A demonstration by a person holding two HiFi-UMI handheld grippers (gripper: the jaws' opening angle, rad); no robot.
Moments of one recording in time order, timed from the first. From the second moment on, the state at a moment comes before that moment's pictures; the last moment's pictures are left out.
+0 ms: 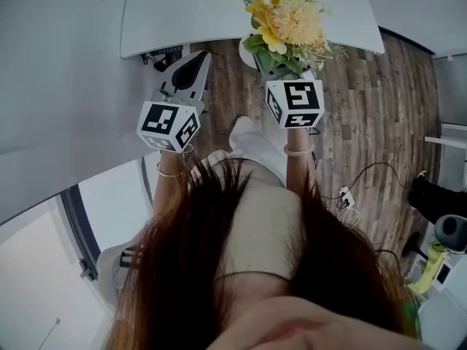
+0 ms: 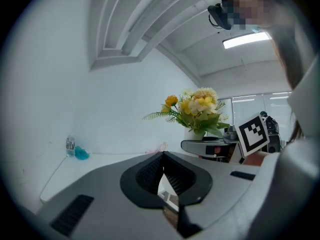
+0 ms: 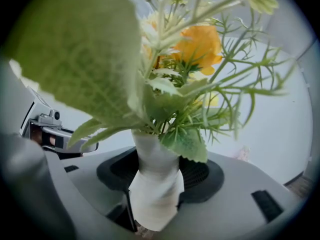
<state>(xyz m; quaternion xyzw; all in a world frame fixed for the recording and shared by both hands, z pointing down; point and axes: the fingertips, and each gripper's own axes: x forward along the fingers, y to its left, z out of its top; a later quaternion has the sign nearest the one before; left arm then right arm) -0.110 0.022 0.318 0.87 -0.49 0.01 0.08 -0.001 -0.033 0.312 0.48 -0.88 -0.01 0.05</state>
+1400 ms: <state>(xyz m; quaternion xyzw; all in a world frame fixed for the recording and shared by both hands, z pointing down) -0.080 -0.070 0.332 0.83 -0.55 0.03 0.10 0.036 -0.150 0.336 0.45 -0.89 0.01 0.05</state>
